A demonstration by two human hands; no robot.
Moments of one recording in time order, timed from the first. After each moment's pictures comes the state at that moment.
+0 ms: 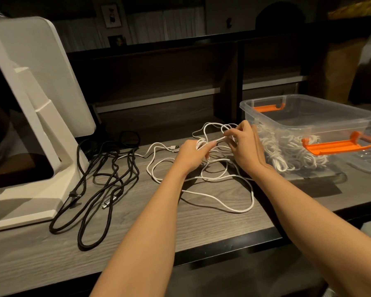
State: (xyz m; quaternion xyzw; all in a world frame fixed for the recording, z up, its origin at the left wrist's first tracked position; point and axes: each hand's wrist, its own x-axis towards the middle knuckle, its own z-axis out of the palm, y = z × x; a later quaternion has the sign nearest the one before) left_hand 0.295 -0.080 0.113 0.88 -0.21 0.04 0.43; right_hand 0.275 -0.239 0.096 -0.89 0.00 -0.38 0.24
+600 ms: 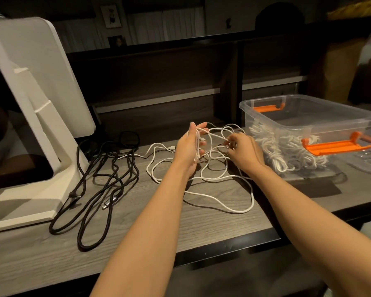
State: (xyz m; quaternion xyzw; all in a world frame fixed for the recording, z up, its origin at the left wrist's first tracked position) left_hand 0.287 -0.088 0.121 0.63 -0.12 -0.04 0.77; right_hand 0.277 -0.238 0.095 -0.92 0.04 -0.29 0.25
